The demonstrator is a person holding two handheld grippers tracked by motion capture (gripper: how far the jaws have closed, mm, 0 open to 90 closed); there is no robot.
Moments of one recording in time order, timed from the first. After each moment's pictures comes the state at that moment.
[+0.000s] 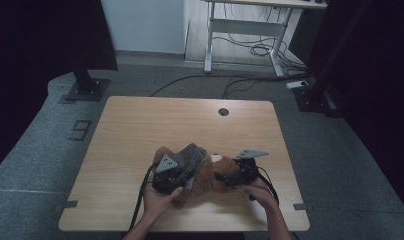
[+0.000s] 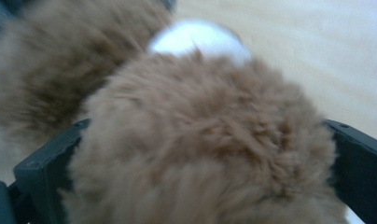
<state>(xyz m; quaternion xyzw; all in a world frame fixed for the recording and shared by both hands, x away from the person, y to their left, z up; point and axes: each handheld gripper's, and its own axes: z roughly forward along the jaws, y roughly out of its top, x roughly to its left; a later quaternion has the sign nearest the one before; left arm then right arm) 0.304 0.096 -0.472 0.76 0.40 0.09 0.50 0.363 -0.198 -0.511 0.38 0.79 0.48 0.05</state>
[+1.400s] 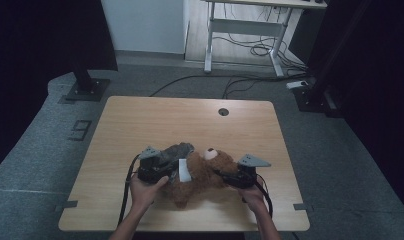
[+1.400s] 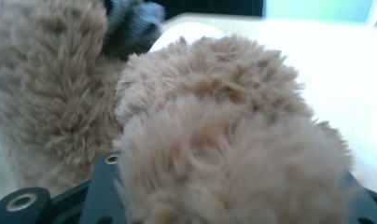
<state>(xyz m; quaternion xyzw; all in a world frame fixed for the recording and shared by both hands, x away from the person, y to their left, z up) 0.333 0.132 -0.460 0.73 0.45 0.08 0.50 0.343 -0.183 -0.505 0.36 0.73 0.56 0.14</state>
